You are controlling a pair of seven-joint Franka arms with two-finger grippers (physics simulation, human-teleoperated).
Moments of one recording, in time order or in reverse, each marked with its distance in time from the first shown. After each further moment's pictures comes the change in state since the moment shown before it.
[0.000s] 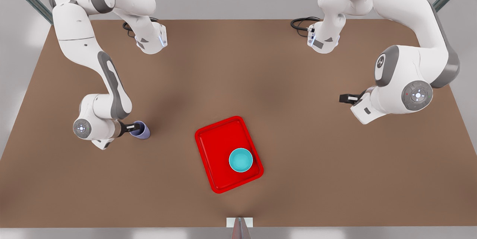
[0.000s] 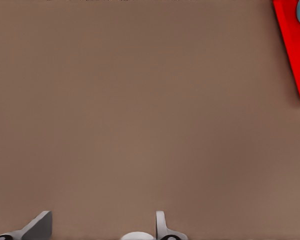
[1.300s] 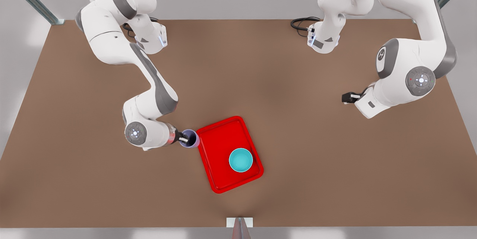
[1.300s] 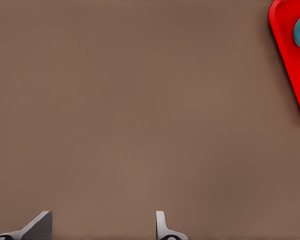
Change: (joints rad) left arm 0.007 -0.150 0.004 -0.253 0.007 0.219 0.011; right arm 0.248 0.208 0.244 0.611 0.038 -0.298 1.069
